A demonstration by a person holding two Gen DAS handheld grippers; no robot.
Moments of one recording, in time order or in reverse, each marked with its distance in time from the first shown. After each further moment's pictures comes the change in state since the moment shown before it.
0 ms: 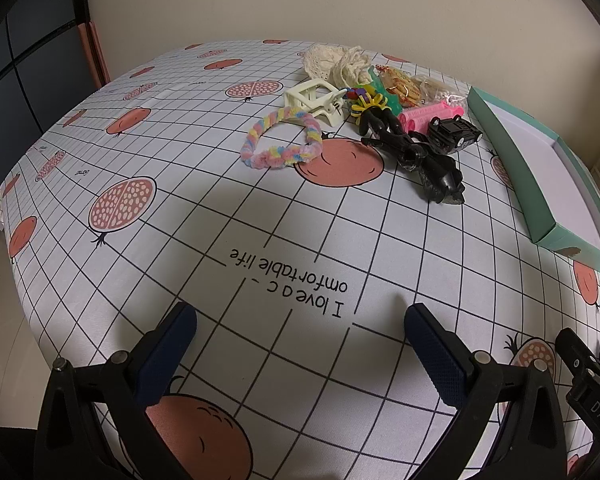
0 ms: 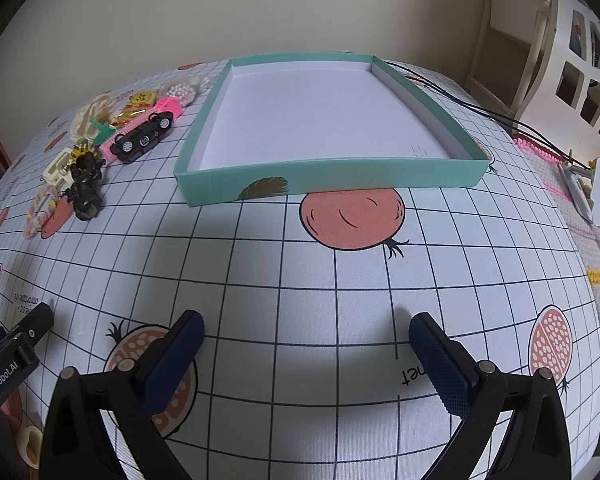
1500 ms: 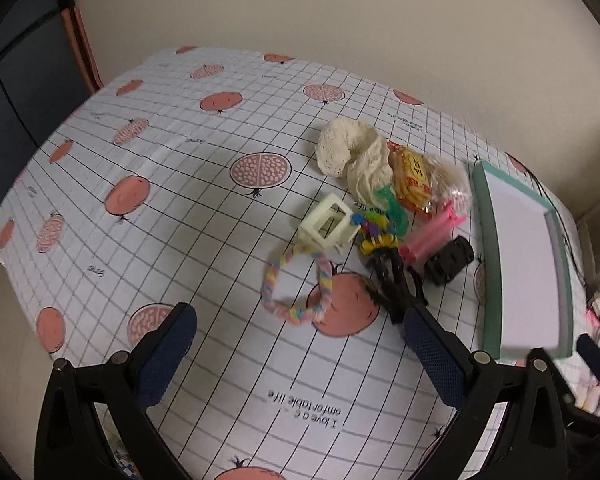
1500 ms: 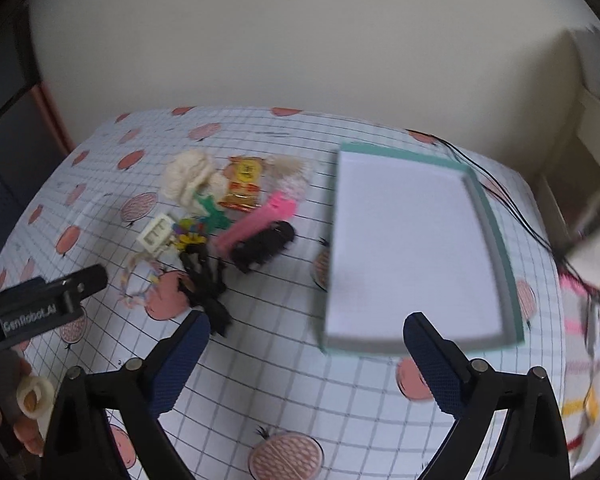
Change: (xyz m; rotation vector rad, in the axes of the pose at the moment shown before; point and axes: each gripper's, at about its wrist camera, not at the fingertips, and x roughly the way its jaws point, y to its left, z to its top) left arm -0.022 0.027 0.154 -0.042 0.156 -0.071; right arm -0.057 0.097 0.132 -0.237 0.015 0.168
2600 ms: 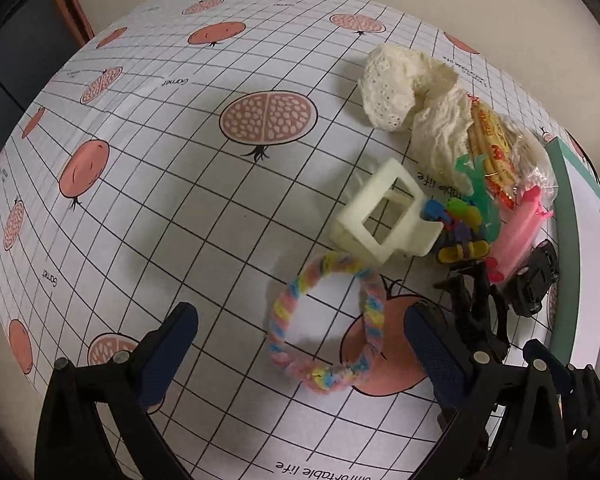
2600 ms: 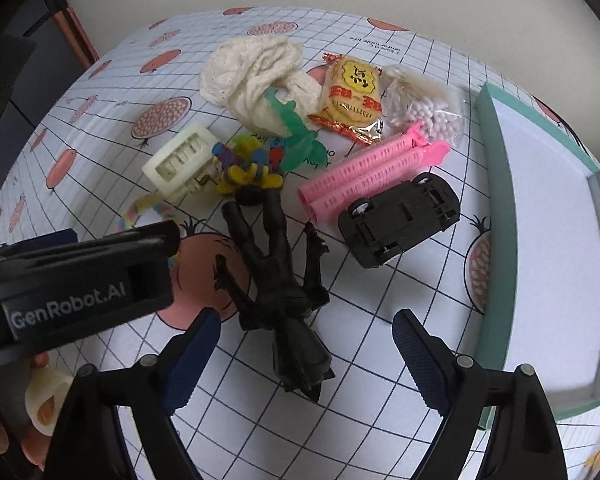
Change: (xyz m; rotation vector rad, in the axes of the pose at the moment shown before) left arm 0.107 0.006 0.029 -0.014 0.187 0.066; right arm 0.127 0.071 -0.001 -0.134 0.249 0.105
